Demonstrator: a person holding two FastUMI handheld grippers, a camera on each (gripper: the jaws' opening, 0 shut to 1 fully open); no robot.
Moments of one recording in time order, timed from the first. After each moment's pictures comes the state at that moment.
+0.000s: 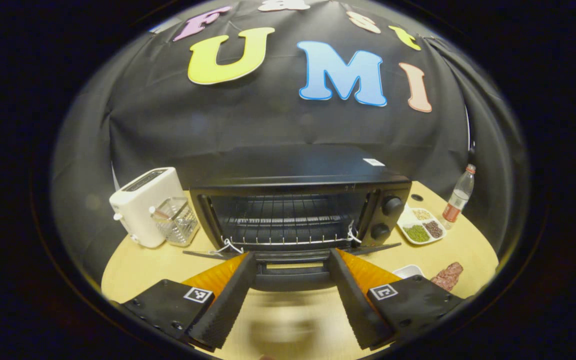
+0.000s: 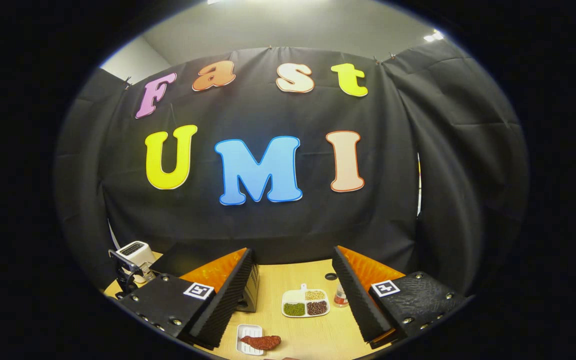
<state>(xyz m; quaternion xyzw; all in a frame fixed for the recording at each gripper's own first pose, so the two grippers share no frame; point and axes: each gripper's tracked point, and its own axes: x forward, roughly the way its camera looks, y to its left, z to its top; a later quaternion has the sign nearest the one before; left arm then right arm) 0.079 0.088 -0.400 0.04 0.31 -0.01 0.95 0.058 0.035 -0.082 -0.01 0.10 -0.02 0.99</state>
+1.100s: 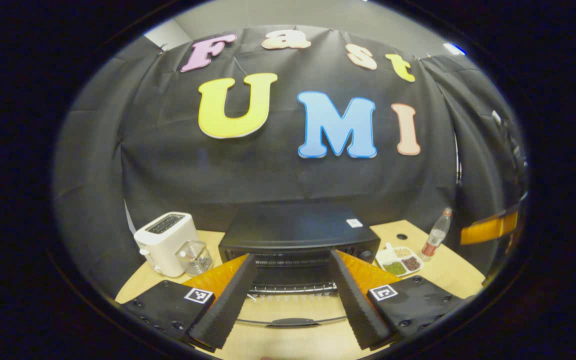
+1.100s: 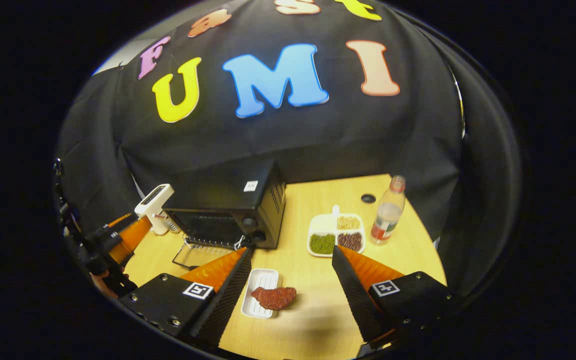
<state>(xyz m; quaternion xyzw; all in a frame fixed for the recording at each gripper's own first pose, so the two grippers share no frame) 0.071 0.078 -0.225 0.02 0.17 -0.01 0.99 0.046 0.046 -0.274 0.07 0.36 0.10 0.92</state>
